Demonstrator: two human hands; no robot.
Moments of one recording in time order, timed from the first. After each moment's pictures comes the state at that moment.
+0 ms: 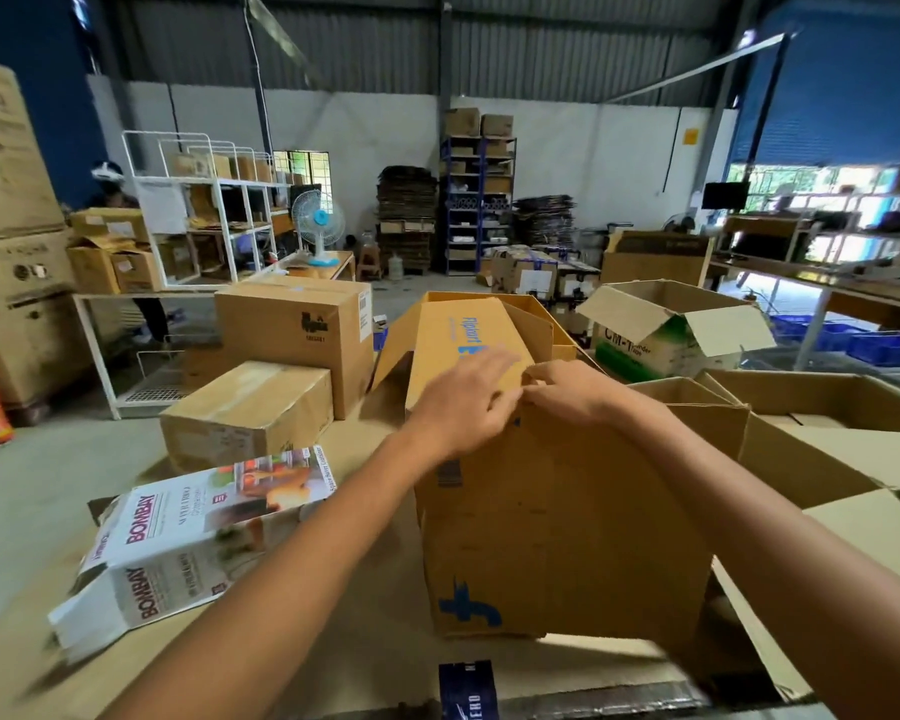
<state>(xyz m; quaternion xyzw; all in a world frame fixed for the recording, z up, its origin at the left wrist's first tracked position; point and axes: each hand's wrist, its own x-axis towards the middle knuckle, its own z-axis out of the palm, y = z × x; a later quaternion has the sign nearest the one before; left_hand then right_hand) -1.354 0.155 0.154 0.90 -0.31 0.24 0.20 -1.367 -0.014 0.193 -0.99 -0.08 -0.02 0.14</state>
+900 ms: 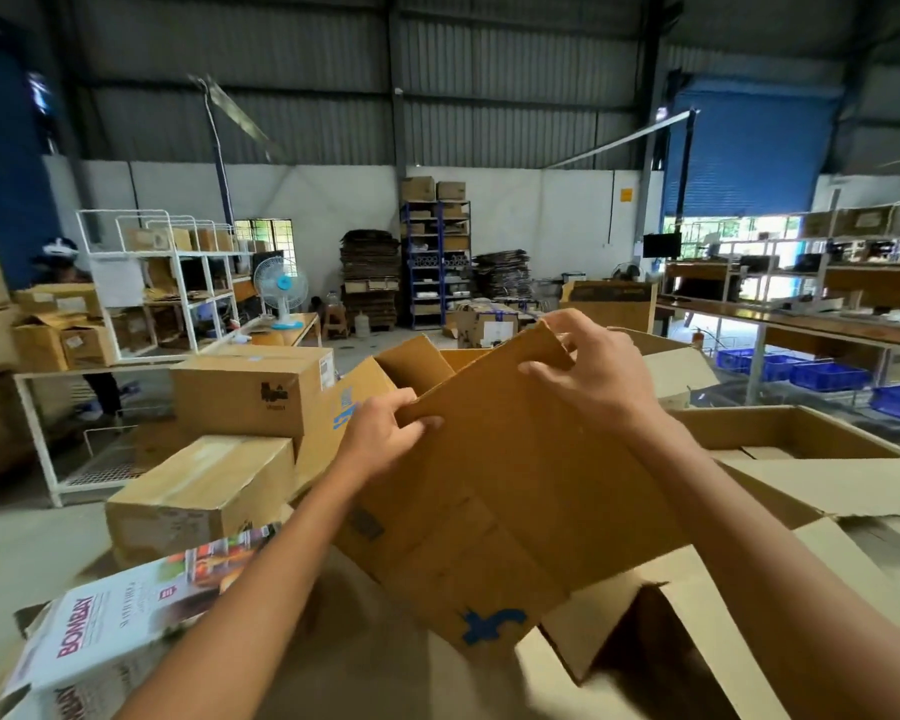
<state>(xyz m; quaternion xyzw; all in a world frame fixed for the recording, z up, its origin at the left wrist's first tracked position) -1.318 0.185 0.183 0.86 -0.25 0.20 0.39 -1.397 -0.067 0.251 -0.89 -0.07 -0.39 0.21</state>
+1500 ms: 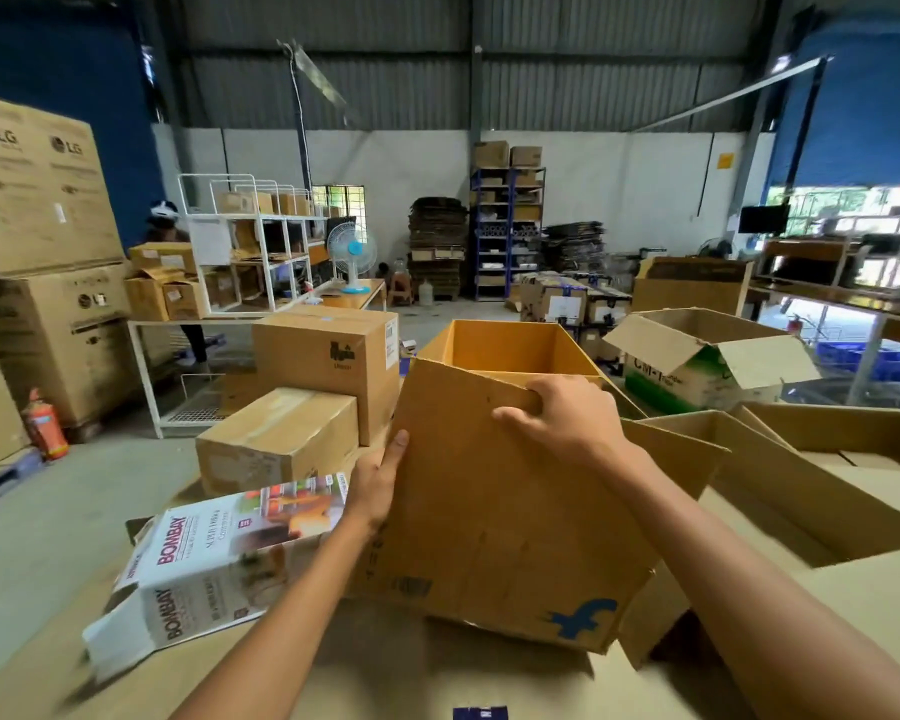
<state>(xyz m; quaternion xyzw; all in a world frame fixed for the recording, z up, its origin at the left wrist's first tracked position) -1.336 0.239 0.077 0.73 -0.02 0.11 0.67 -1.353 0.002 0.182 -0.96 -0.11 -0.23 0.14</state>
